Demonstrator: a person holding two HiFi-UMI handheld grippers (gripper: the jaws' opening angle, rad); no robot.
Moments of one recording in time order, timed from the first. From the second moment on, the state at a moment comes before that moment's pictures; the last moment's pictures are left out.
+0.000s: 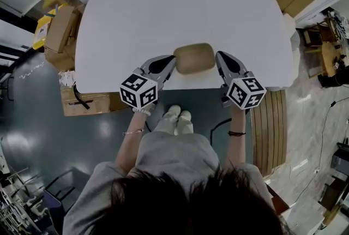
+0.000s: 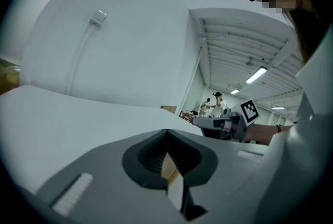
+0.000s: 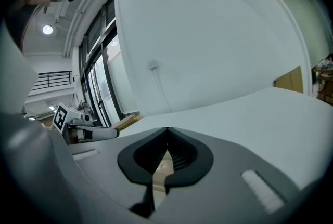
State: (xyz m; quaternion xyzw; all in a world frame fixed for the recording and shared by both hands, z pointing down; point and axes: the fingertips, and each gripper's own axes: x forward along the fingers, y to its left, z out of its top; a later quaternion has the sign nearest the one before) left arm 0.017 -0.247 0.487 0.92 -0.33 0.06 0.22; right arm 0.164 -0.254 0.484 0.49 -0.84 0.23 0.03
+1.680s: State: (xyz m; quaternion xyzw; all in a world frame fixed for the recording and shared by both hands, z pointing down) left arm 0.020 -0.255 0.547 0.89 -0.33 0.08 0.30; right arm 0.182 -0.283 0.586 0.52 -0.78 0.32 0.15
